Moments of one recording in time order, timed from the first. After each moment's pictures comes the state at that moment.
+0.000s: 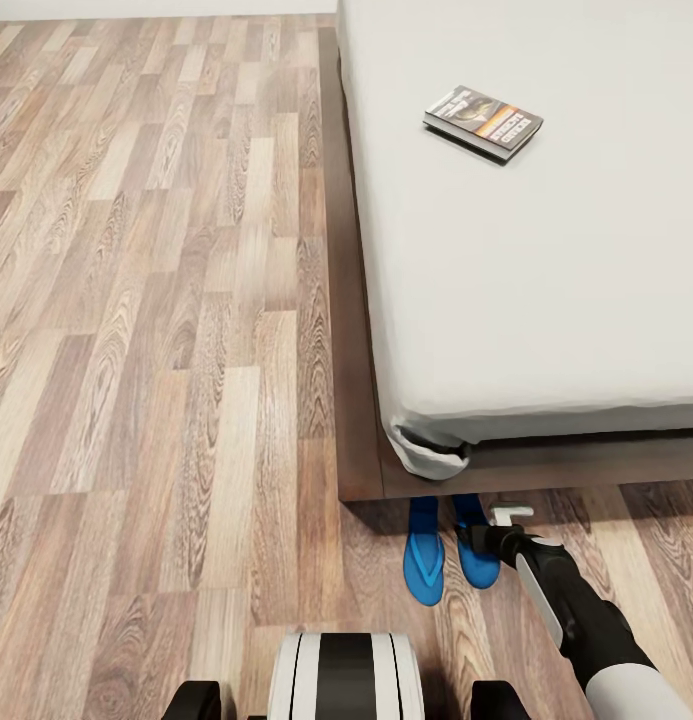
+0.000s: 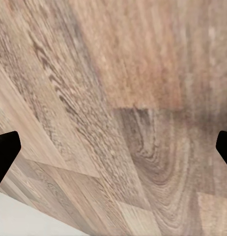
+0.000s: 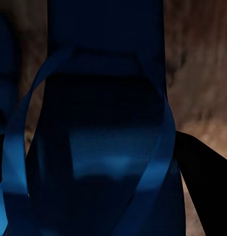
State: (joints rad) left arm -0.26 0.47 -0.36 -0.08 0.34 -0.21 0.11; right arm -0.51 -0.14 0.01 -0.95 -0.10 0.50 0.12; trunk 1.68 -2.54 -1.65
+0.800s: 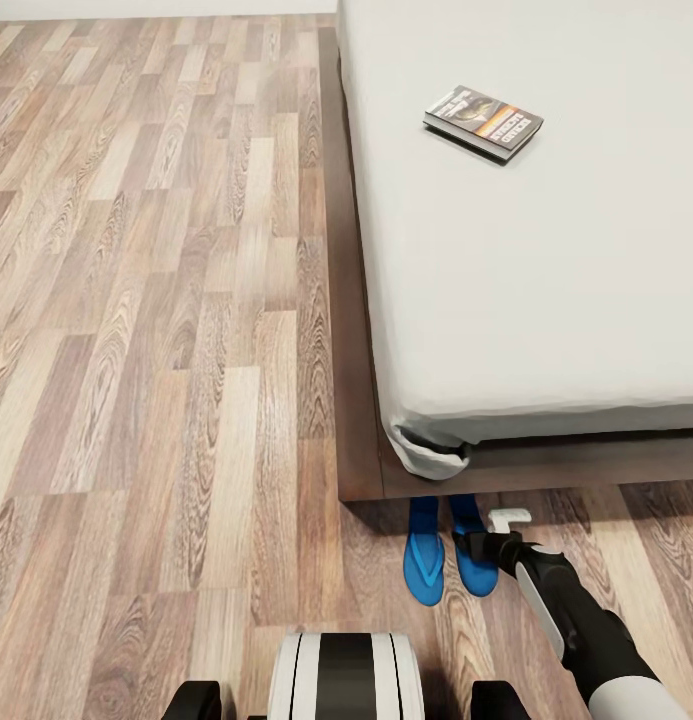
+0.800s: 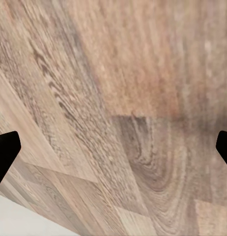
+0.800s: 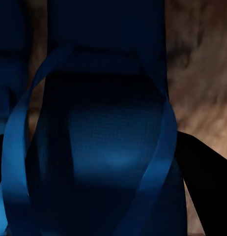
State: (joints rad) left arm -0.27 0.47 -0.36 -0.09 0.34 -0.21 0.12; right arm -0.48 -0.14 0.02 -0.97 -0.11 0.49 0.13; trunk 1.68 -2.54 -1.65
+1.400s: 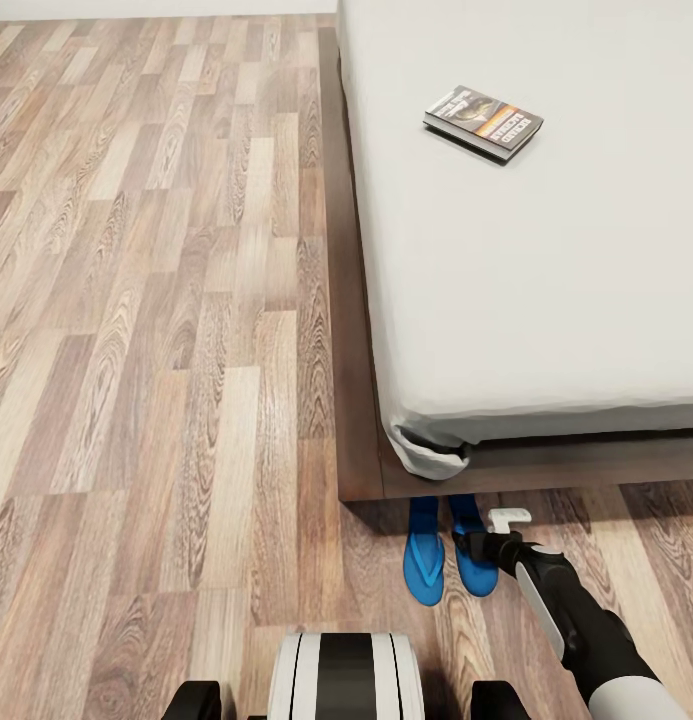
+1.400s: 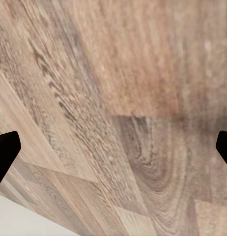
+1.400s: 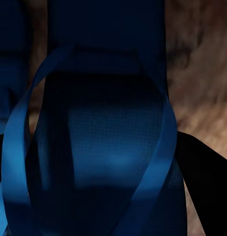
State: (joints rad) left arm -0.27 0.47 -0.36 -0.09 0.34 -0.21 0.12; right arm -0.48 -0.14 0.02 -0.97 -0.11 0.49 0.13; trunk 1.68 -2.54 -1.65
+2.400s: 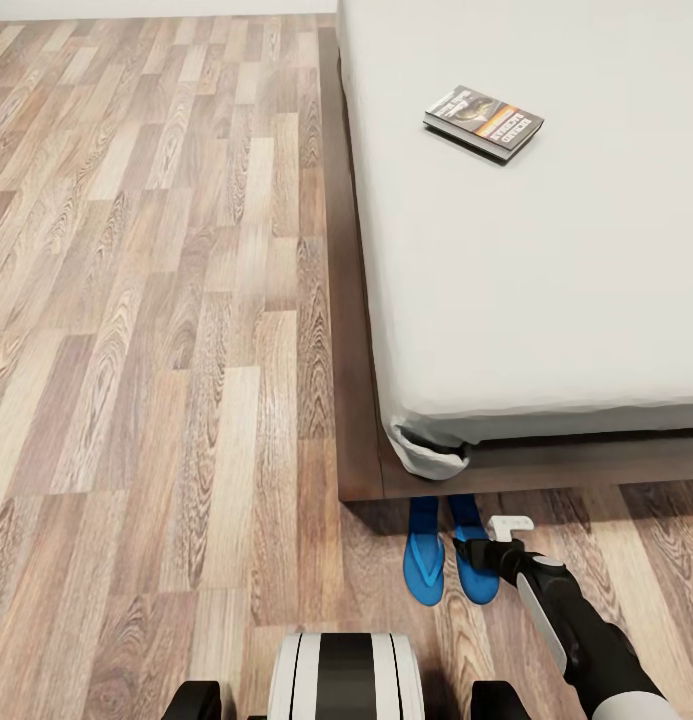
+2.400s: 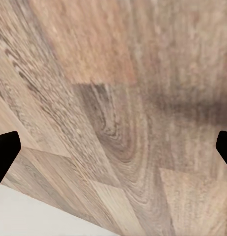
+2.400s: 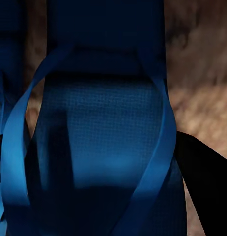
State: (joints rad) left arm -0.26 0.41 -0.35 -0.08 0.34 -0.13 0.12; right arm -0.45 -0.13 0.01 -0.98 -0.11 0.47 0.12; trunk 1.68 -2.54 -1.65
